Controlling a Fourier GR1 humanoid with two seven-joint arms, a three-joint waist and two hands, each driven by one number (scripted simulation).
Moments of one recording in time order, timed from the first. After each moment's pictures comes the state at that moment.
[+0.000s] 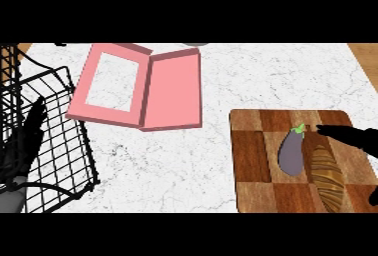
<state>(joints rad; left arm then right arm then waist) -0.09 0.49 -0.02 -1.37 -0.06 0.25 0.07 -0.22 -0.90 0.30 -1.19 0.47 0.39 -0.59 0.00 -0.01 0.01</state>
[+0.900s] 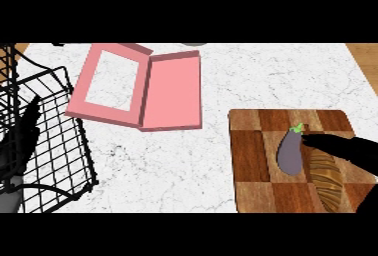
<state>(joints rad) -0.08 0.46 0.05 -1.38 -0.11 0.19 0.09 -0.12 -0.81 0.21 -1.40 0.53 0.50 -0.57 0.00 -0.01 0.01</state>
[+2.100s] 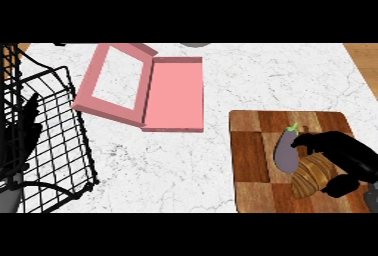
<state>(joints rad) -0.11 0.42 0.11 -1.37 -0.17 0.14 0.09 -0.13 -0.60 0.15 -1.36 0.81 0.25 -0.52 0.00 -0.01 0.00</state>
